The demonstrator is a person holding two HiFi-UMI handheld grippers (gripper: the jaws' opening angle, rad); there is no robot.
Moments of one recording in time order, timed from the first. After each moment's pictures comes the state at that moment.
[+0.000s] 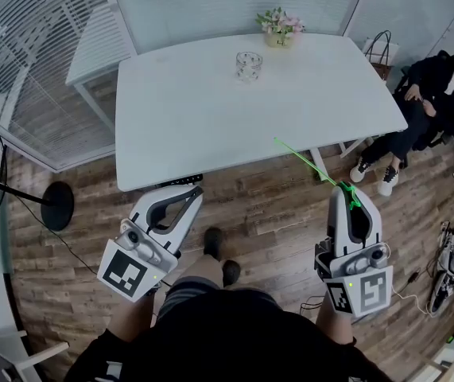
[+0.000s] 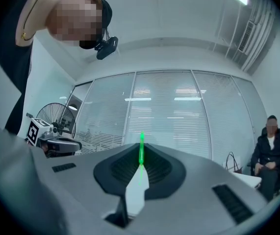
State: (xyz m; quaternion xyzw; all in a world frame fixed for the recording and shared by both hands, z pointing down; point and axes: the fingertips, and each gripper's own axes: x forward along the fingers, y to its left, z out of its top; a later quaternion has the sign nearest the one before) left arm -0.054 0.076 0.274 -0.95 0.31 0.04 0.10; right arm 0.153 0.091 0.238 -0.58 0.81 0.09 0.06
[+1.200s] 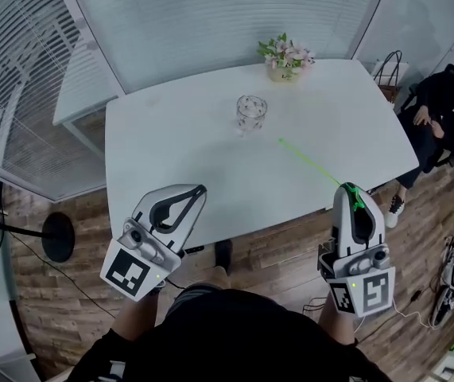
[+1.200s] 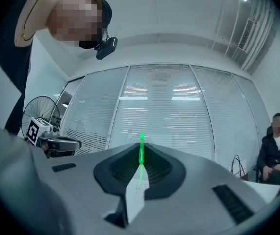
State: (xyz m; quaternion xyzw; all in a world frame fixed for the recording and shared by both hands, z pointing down) left arm -0.040 -0.122 0.263 -0.95 0.29 0.05 0.11; right arm 0.170 -0.098 0.232 -0.59 0.80 0.10 0.07
